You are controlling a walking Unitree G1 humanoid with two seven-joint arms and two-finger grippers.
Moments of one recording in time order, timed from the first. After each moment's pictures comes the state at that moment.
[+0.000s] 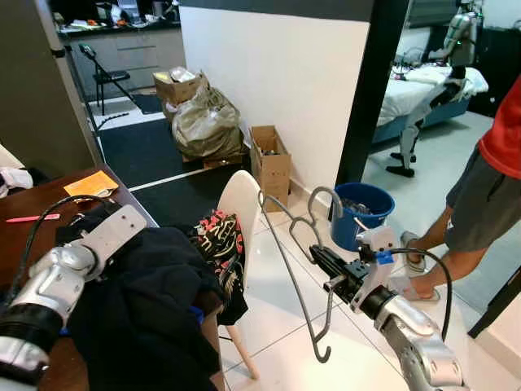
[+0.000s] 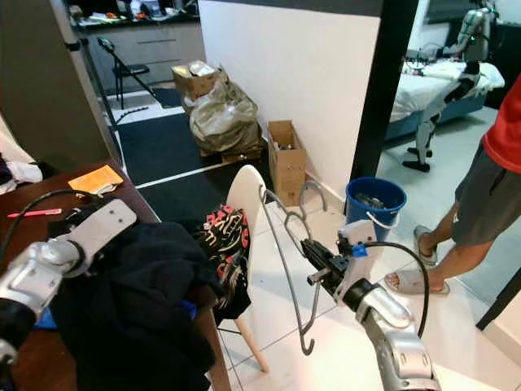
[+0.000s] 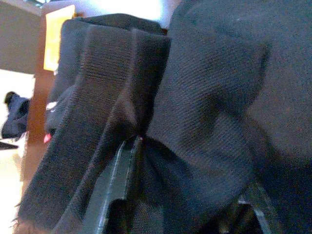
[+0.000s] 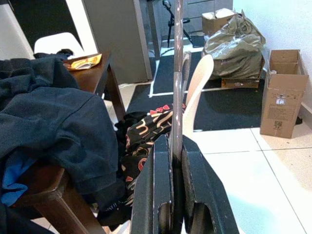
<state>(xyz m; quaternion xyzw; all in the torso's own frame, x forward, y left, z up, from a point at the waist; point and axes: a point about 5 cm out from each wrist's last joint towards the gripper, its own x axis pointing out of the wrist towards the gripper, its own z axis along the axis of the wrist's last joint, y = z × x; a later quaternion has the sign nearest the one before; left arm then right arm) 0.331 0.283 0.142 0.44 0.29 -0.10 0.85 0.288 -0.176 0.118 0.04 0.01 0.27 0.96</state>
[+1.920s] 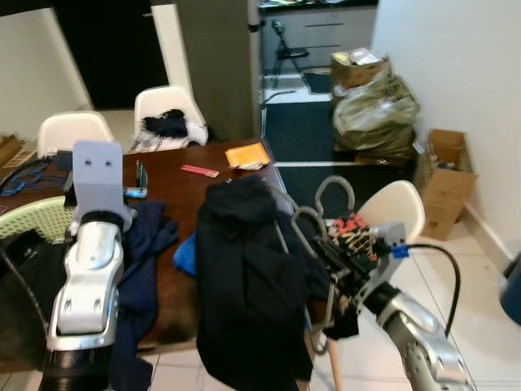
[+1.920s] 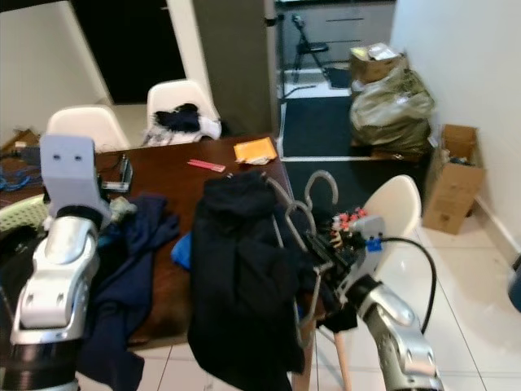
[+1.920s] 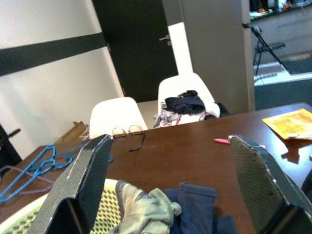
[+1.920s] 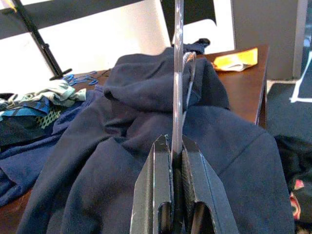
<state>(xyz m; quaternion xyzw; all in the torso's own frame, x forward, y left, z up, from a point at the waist) 0.307 0.201 0.235 0.10 -0.15 0.14 0.97 0.287 -0.186 0.126 0.10 -0.01 0.27 0.96</state>
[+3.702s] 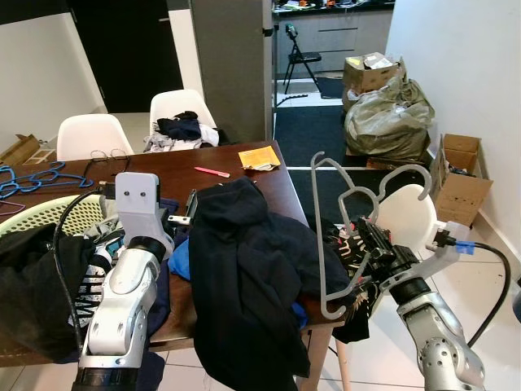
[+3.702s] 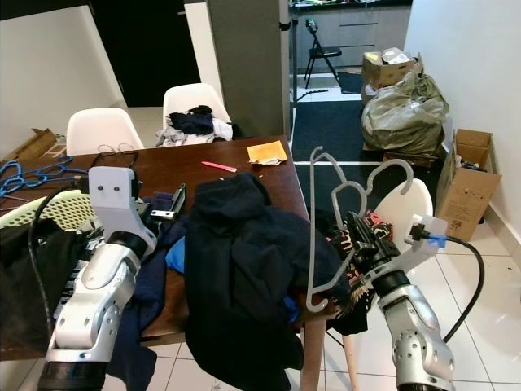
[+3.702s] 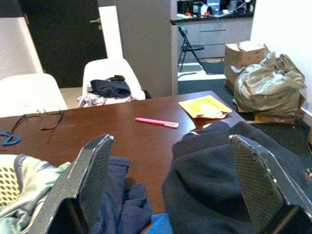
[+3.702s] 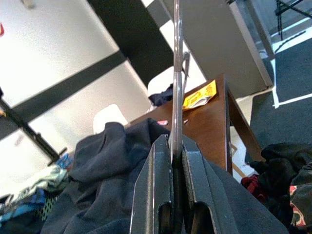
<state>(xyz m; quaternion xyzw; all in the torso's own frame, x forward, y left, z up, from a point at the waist) 0.308 0.167 0.196 0.00 -0.12 0.00 0.99 0.291 -0.220 0.138 0.25 -0.08 0.15 0.95</state>
